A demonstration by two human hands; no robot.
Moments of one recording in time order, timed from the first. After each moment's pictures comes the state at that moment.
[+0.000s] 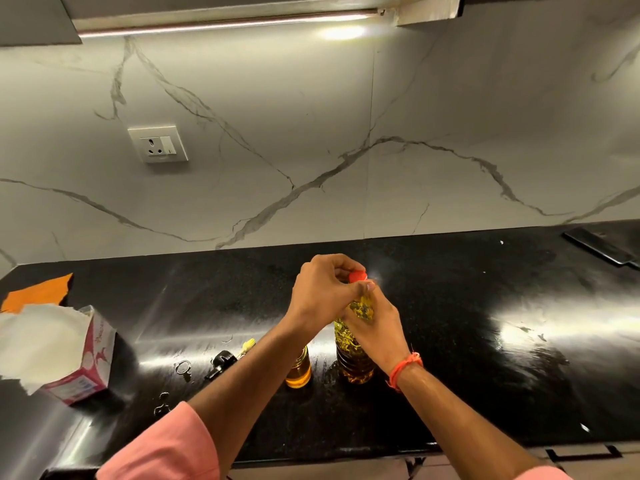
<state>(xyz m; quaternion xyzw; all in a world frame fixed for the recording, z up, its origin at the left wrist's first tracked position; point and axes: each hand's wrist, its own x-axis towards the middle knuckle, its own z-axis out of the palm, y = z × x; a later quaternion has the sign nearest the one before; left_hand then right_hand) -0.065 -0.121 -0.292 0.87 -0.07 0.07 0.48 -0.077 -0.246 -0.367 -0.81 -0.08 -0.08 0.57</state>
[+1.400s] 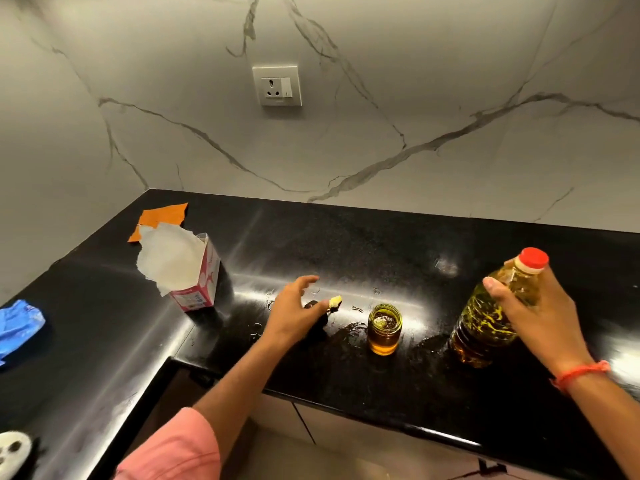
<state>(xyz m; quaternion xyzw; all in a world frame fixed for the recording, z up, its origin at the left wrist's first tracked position) -0.127 0.077 -0.412 0.89 0.16 0.06 0.42 -0.070 -0.277 -0.350 -0.86 -0.05 -0.06 0.50</state>
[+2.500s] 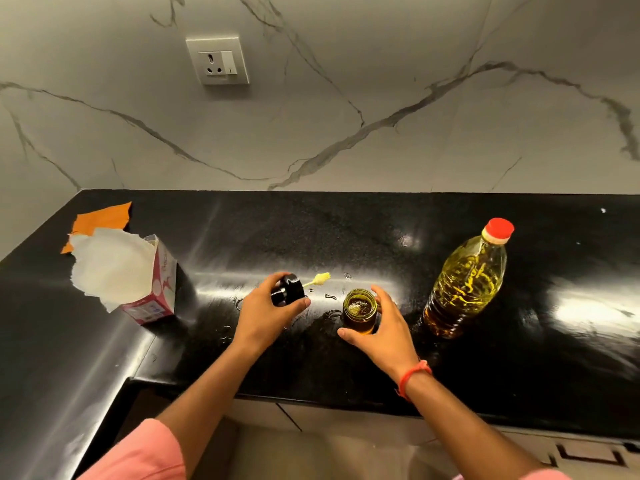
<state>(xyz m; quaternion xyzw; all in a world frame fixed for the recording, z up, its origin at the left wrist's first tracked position) -0.122 0.080 -0.429 0.87 0.13 0.07 0.48 -0.104 -0.150 -0.474 -0.86 -0.04 0.06 0.51</state>
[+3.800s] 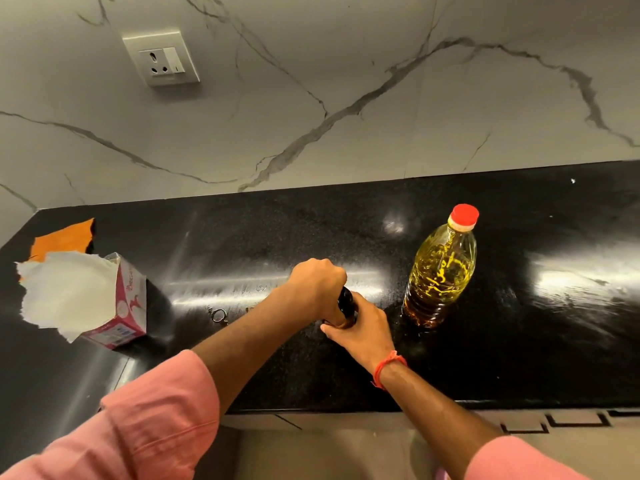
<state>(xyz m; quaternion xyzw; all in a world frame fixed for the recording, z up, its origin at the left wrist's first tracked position) -0.046 -0.036 -0.363 0.96 -0.16 -0.17 -0.12 -0.091 -0.147 -0.492 -0.84 -0.01 0.04 0.54</state>
